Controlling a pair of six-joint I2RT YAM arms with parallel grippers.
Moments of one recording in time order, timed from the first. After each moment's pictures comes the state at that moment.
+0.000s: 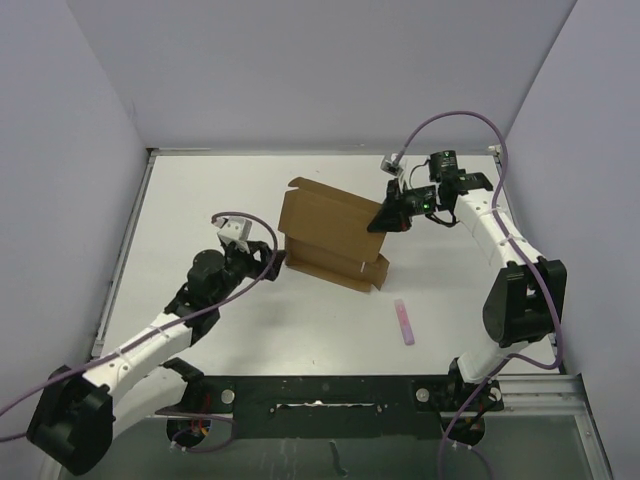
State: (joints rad) left arm -0.56 1.03 0.41 0.44 -0.02 -0.25; right arm 0.16 1.65 1.44 -0.83 -1.10 -0.59
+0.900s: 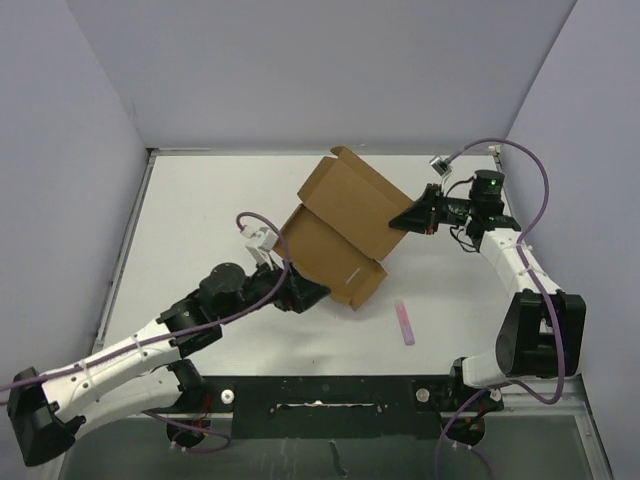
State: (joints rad) left arm -0.85 0.79 0.58 0.04 0.12 -0.82; right arm -0.03 1.42 1.05 -0.16 -1.34 0.12
